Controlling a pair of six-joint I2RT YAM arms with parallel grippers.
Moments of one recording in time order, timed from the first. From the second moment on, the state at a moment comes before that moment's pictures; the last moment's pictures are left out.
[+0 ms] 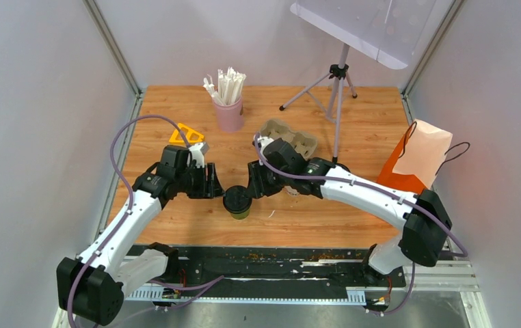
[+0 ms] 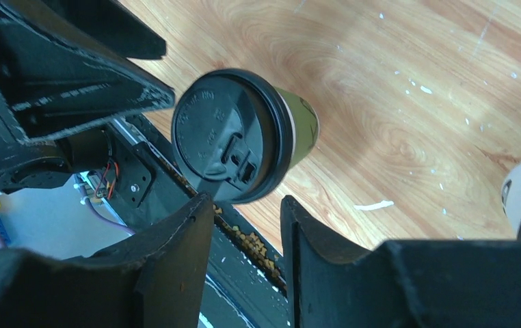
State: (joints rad) left arm -0.31 0.99 0.78 -0.69 0.36 -0.34; right arm 0.95 1.48 1.17 -0.43 -0.14 0.54
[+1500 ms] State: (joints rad) left arm -0.31 1.06 0.70 -0.49 0.51 -0.39; right arm 0.94 1.63 1.24 -0.42 -0.16 0.51
